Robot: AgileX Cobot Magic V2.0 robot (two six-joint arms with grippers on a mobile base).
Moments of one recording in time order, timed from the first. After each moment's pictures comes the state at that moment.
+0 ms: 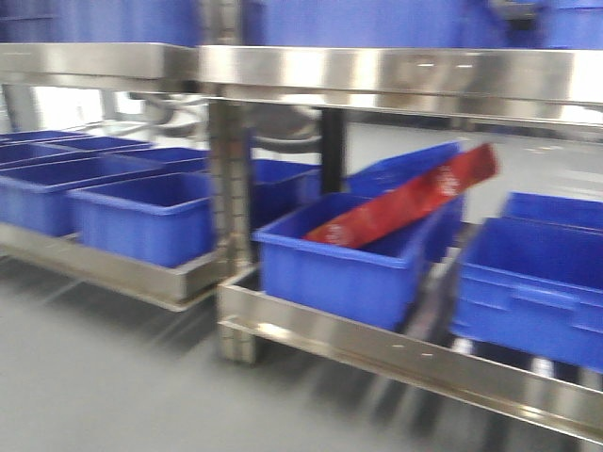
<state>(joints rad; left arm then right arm) -0.15 0.65 -0.81 0.02 0.60 -0.05 0.10 0.54 -0.78 0.02 0.48 -0.02</state>
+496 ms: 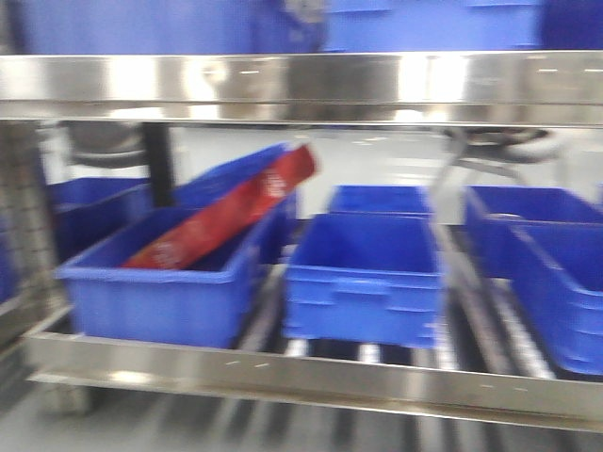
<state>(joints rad) -0.15 0.65 -0.81 0.02 0.60 -0.05 0.10 0.54 -0.78 0.02 0.48 -0.02</state>
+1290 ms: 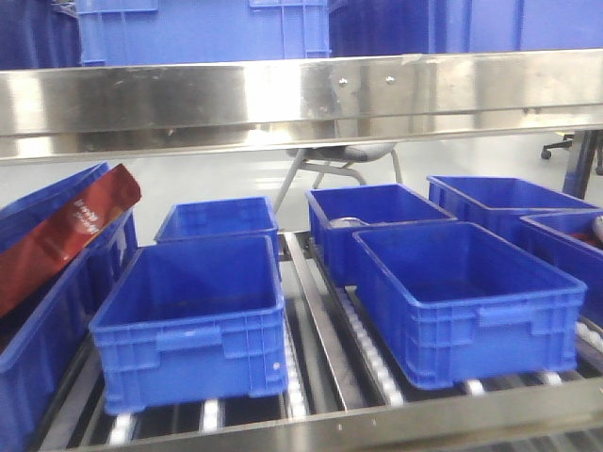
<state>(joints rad) -0.15 0.65 -0.81 0.02 0.60 -0.05 0.10 0.54 -0.78 0.02 0.48 -0.02</state>
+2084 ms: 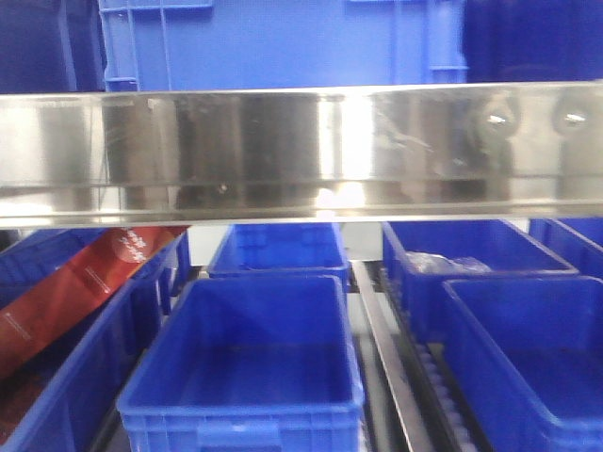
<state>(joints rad) -0.15 0.65 -0.81 0.02 0.60 -0.05 0.10 0.54 -0.78 0.02 0.48 -0.02</state>
